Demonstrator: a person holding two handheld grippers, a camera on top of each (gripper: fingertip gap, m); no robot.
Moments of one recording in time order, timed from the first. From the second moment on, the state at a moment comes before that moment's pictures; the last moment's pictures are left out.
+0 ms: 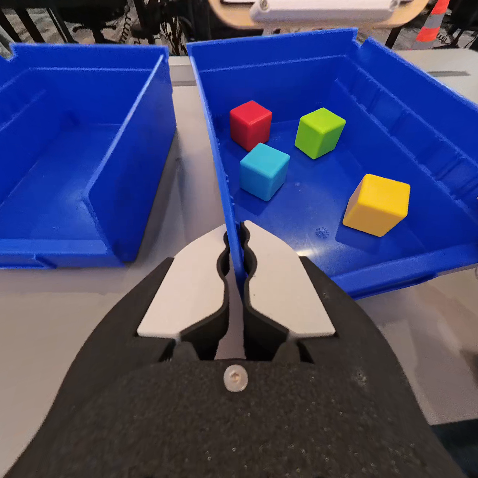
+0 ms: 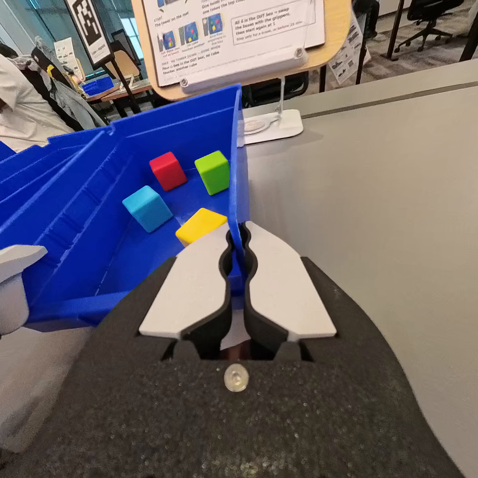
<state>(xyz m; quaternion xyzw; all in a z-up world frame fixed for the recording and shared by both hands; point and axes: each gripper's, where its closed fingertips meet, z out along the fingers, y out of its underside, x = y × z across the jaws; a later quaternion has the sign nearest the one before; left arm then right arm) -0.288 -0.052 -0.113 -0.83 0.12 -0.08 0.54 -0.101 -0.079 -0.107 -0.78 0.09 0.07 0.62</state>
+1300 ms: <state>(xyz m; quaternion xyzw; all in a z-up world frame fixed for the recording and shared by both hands) -0.558 0.052 -0.128 -0.87 0.03 -0.09 0.48 -0.128 -0.187 -0.134 -0.74 -0.21 0.16 0.62</state>
